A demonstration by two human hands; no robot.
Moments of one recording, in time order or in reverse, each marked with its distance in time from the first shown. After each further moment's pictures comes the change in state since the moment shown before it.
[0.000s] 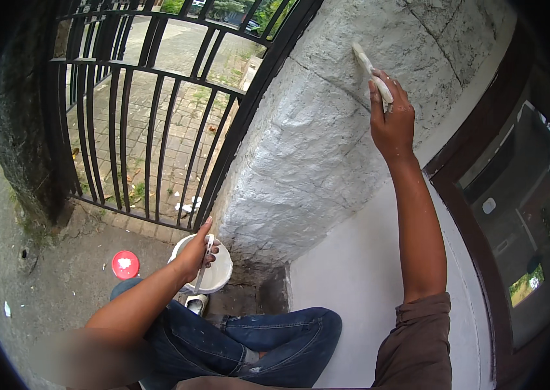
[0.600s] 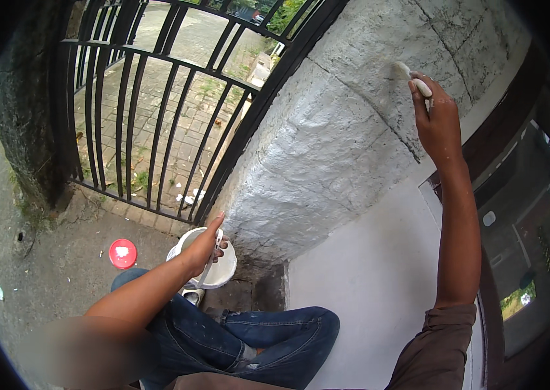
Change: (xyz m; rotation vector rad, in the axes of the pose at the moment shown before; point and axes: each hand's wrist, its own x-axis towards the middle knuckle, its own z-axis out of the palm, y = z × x) left_hand -0.007 0.001 0.004 0.007 -0.038 -0.026; right_hand 0.047 -0.016 -0.058 -0.122 -0.193 -0.043
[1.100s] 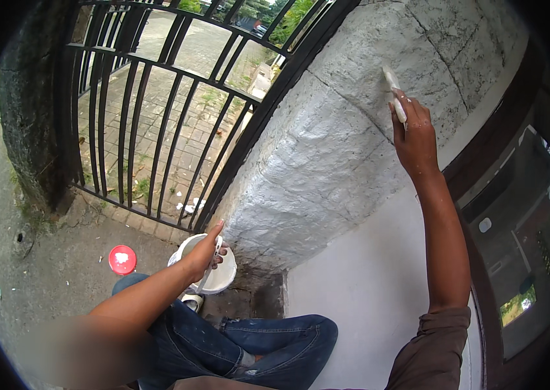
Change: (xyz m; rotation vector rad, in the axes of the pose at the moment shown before) left_hand 0.008 0.001 -0.004 0.005 -0.024 0.023; right_hand -0.019 0.005 0.030 -0.139 -0.046 -0.123
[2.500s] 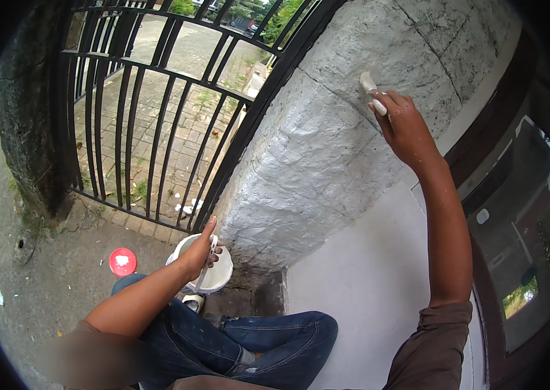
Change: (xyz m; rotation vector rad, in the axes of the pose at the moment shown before) left_hand -0.002 0.001 0.000 0.009 0.008 0.016; right_hand 0.010 -0.003 -0.022 0.086 -0.227 0.006
